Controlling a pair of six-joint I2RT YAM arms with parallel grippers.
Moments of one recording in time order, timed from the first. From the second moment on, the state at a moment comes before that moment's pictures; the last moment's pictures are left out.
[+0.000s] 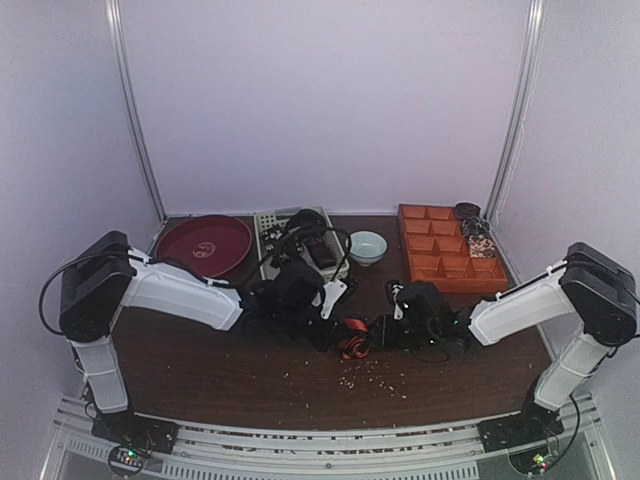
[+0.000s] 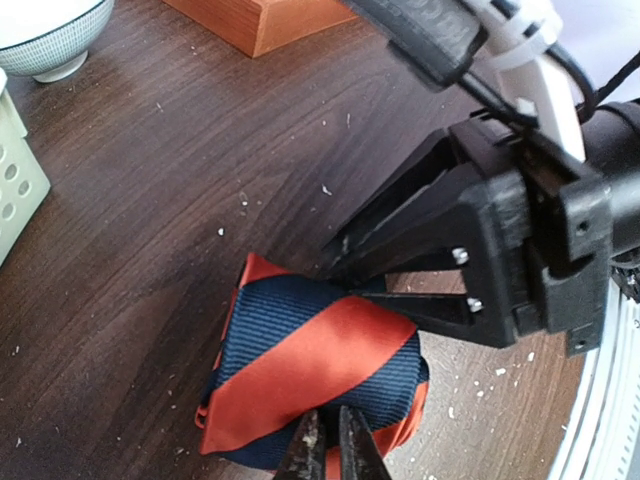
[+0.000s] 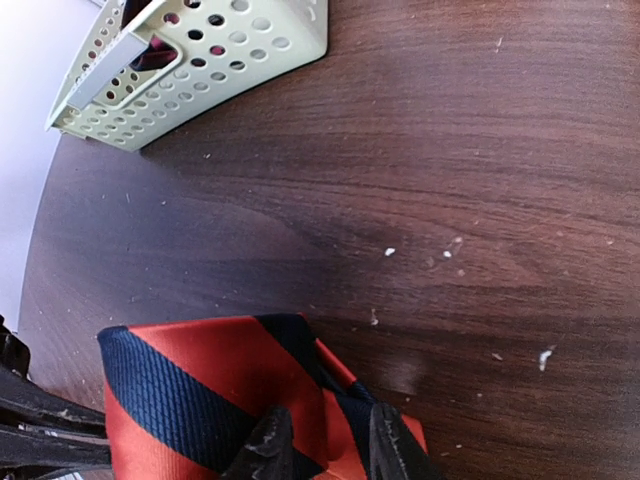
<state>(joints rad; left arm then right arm) -1.05 1.87 1.08 0.11 0.15 -0.27 0.87 1.62 0.61 0.28 0.06 0.80</state>
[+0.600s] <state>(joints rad) -1.05 1.93 1.16 0.08 0.15 -0.26 0.81 1.47 0.53 0.34 -0.05 0.82</state>
